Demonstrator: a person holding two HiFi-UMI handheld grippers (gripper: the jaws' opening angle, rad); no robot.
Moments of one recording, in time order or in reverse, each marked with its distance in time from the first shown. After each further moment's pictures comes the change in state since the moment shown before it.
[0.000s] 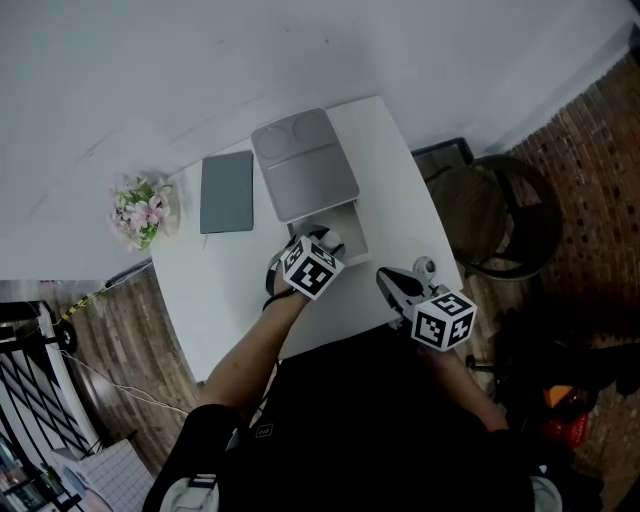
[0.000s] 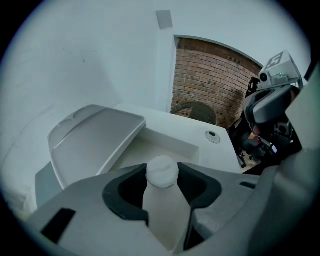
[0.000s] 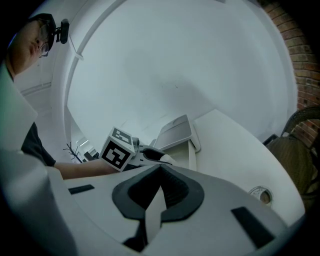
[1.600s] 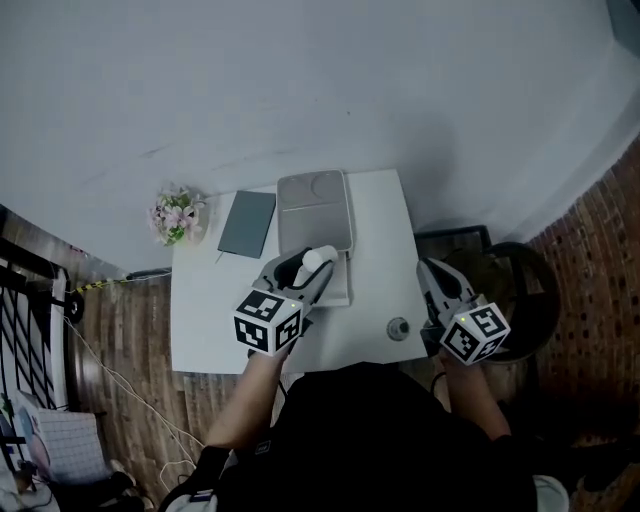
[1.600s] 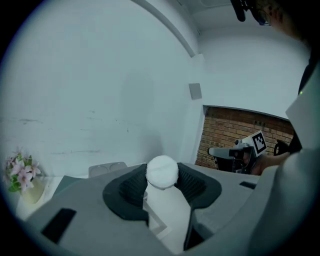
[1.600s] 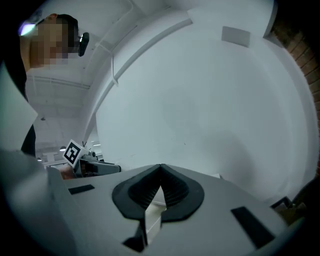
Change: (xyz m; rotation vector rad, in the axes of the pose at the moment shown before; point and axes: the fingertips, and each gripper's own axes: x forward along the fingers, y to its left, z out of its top) left arm -0.188 -0.032 0.150 -0.375 -0.622 0.293; right arm -0.111 -0.045 0.180 -0.317 -0.364 0.159
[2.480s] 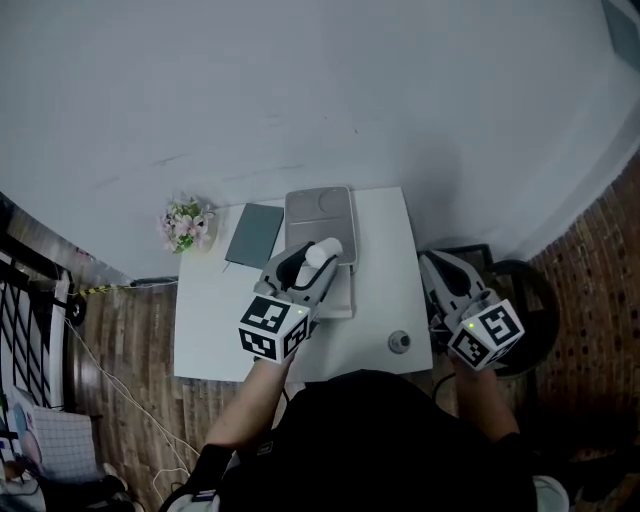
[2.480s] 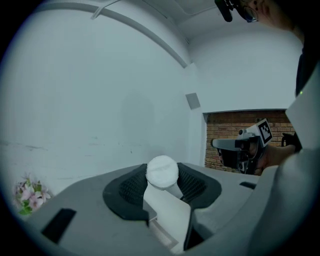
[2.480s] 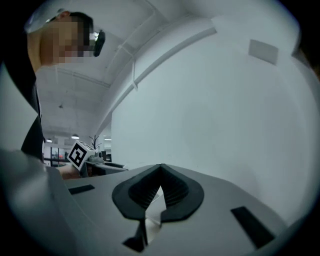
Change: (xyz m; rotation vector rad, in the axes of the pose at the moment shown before) left arm -0.016 -0.006 0.055 0.109 -0.149 0.076; right arm 0.006 0.043 0.075 -0.189 -0.090 0.123
